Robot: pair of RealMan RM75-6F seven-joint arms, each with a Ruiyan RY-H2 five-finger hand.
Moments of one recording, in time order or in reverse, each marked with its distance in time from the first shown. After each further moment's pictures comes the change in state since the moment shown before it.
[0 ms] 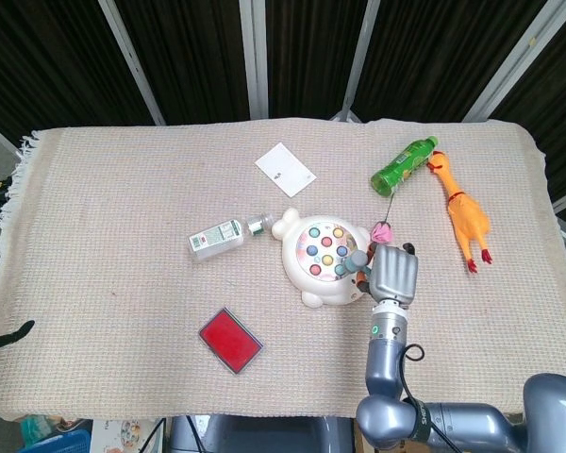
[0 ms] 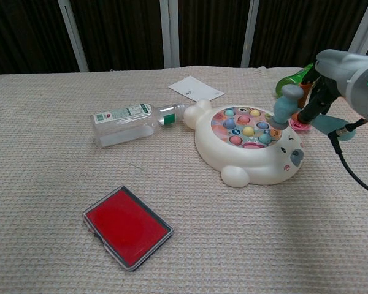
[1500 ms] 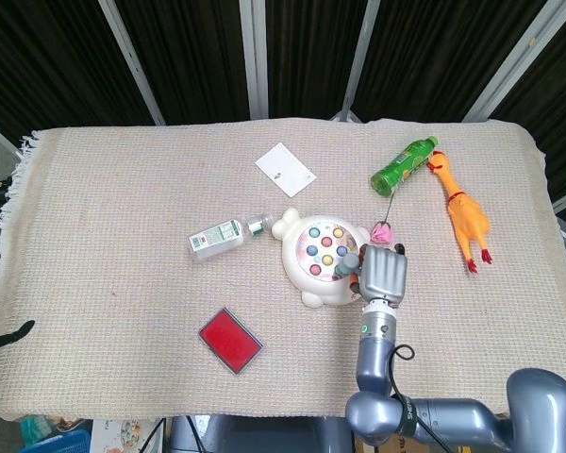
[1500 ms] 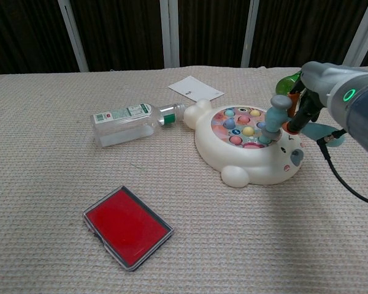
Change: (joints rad) left arm -0.001 0.001 0.000 0.005 0.003 -0.003 -0.010; right arm 0.041 -0.046 -0.027 0.081 0.014 -0.014 -0.013
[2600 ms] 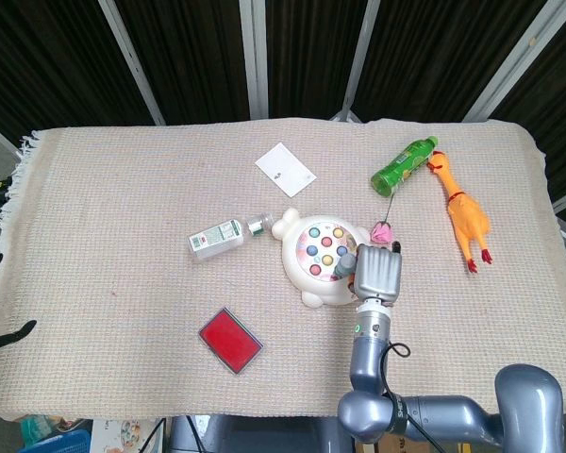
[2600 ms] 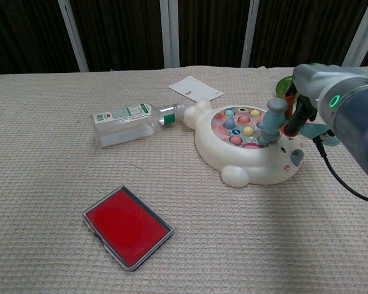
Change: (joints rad) left arm -0.003 -0.002 0.000 0.001 0.001 -0.004 0.002; right arm 0.038 -0.030 -0.016 0.044 -0.001 0.016 -0.081
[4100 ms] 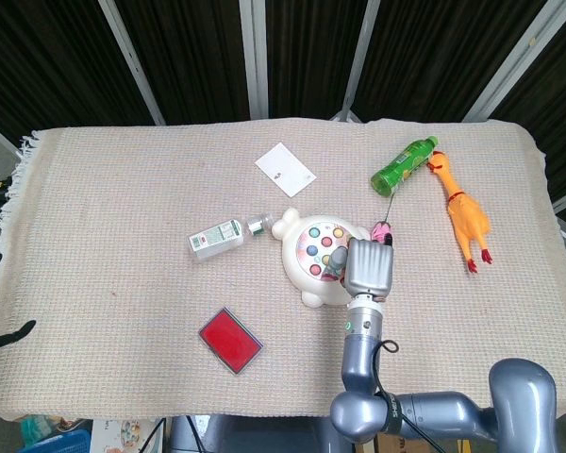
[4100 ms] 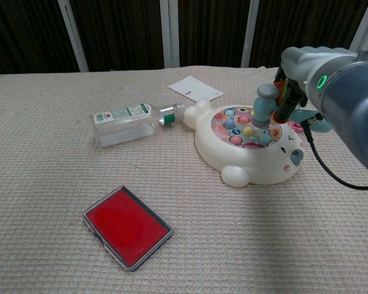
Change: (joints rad) left arm 0.001 0.003 0.000 0.001 0.000 0.001 -0.009; right arm 0.051 -0.009 0.050 -0.035 -0.001 0.034 -0.086
